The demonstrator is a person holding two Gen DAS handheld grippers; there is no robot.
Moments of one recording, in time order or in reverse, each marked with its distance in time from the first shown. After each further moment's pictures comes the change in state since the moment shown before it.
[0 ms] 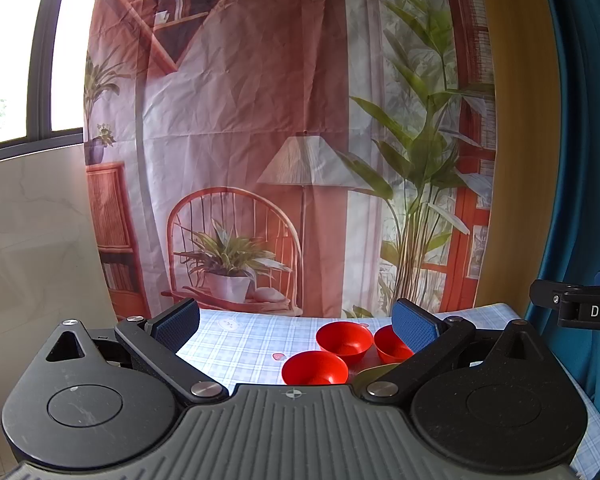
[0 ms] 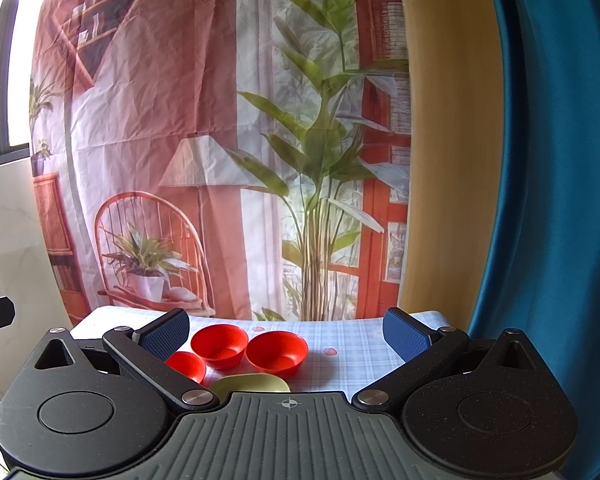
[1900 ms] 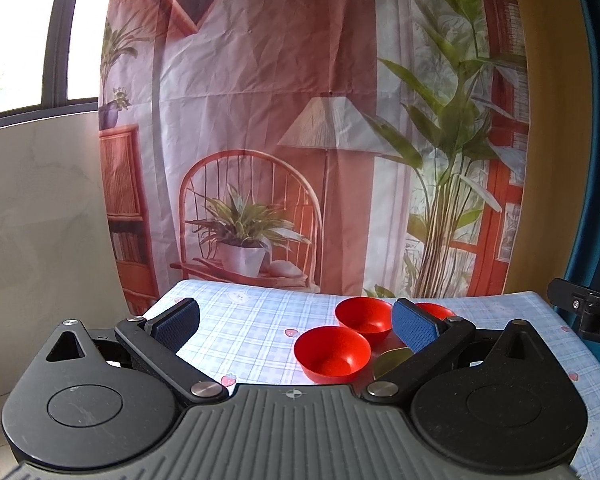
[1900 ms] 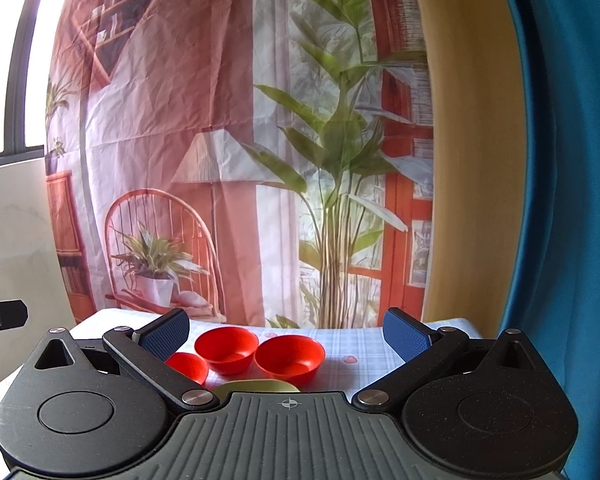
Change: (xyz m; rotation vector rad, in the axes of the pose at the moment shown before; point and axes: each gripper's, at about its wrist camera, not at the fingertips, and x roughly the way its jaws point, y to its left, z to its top) left arm 0.065 0.000 -0.053 -0.043 0.035 0.070; right arm 0.063 -0.003 -0.064 -0.036 -0.090 0.057
